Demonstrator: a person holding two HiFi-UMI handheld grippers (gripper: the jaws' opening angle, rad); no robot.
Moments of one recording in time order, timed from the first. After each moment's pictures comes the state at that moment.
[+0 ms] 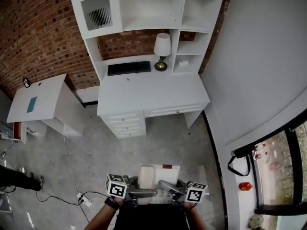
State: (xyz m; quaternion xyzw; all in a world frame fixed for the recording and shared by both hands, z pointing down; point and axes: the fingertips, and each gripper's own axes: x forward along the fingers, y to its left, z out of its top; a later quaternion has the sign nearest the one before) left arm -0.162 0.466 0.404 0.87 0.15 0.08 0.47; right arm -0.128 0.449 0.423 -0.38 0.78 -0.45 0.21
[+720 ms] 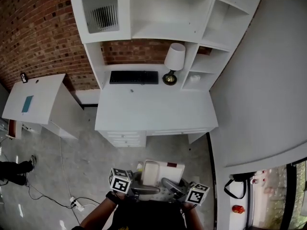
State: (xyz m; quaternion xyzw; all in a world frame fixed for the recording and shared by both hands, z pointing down) left arm -0.074 0.259 0.412 0.87 0.16 0.05 0.46; right arm -0.042 0.243 0.427 -0.41 0.78 -0.43 0.18
